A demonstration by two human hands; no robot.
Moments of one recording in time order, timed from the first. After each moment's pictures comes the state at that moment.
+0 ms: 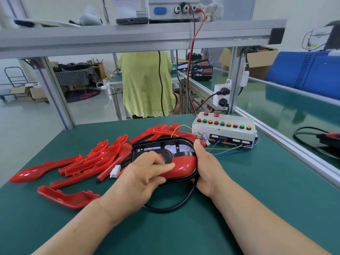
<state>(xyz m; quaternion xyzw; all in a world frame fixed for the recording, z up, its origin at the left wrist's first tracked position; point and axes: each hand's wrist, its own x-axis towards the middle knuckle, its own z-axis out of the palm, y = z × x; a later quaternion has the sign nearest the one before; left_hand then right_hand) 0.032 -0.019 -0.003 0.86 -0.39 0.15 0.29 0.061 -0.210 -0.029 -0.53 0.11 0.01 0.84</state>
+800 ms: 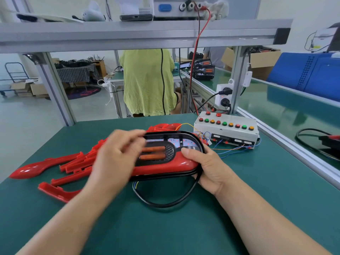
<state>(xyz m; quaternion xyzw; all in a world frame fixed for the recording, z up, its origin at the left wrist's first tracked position) 0.047 -0.004 0.018 0.83 -0.15 0.24 0.49 0.057 -0.217 -0.023 -0.47 -0.02 0.06 0.88</state>
